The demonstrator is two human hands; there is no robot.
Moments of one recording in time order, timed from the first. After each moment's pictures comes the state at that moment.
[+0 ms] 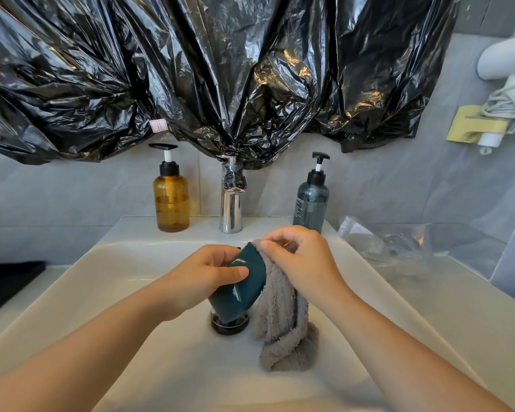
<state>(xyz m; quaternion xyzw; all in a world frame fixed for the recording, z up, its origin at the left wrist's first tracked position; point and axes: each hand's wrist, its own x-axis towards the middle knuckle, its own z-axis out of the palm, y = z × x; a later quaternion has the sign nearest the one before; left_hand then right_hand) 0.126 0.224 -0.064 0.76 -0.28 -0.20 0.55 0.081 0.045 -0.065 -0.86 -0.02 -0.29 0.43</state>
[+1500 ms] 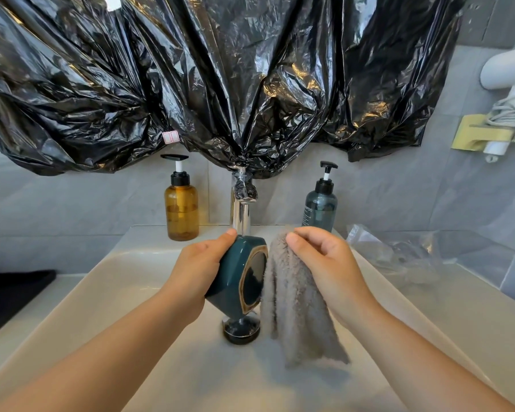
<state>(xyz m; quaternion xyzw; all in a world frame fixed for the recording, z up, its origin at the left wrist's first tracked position) 0.120 0.218 -0.050 0.70 -0.07 -0.07 0.71 0.059 0.052 -0.053 -0.76 -0.04 -0.26 0.60</state>
